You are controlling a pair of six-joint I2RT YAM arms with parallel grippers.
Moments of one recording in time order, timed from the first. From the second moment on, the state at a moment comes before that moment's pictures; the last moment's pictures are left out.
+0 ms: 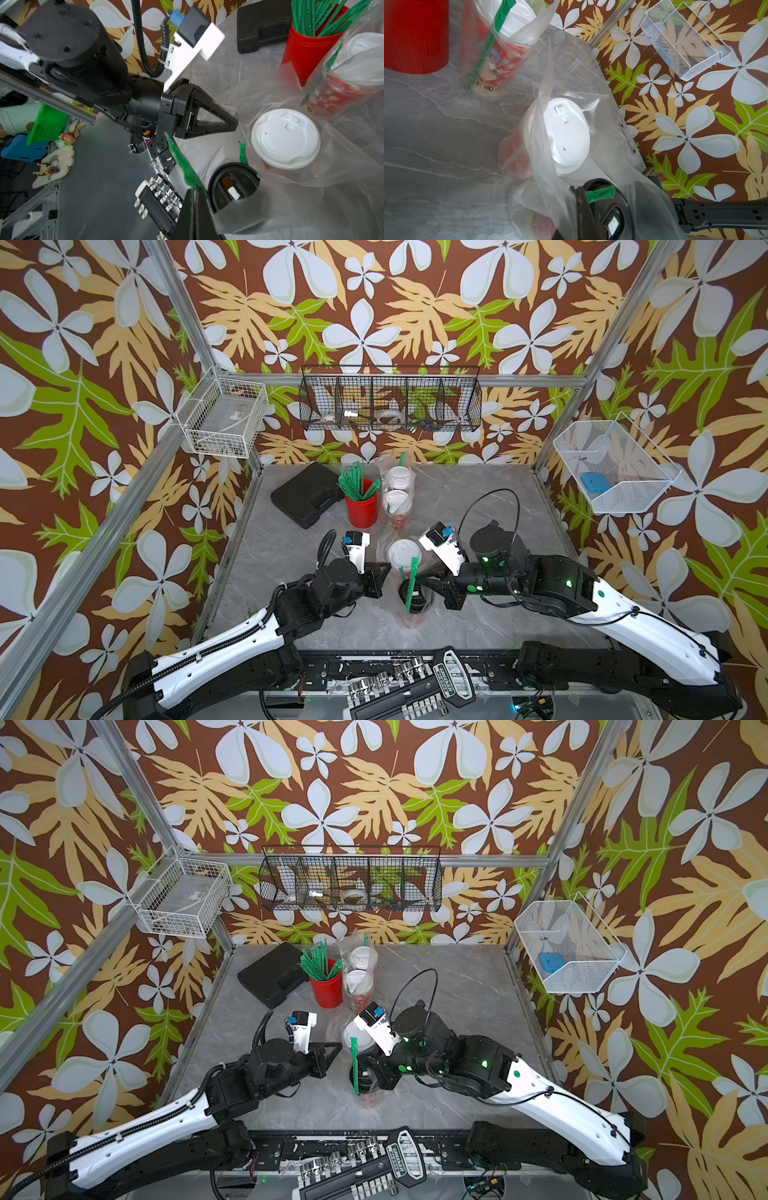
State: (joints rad) left arm -0.97 0.84 0.65 -0.20 -0.15 -0.82; right arm 1.06 1.05 1.25 -0.81 -0.16 0.29
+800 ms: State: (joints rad) left arm -0.97 0.87 0.67 -0.20 -0.15 -0.83; right arm 1.07 0.97 1.20 -0.65 -0.12 0.24
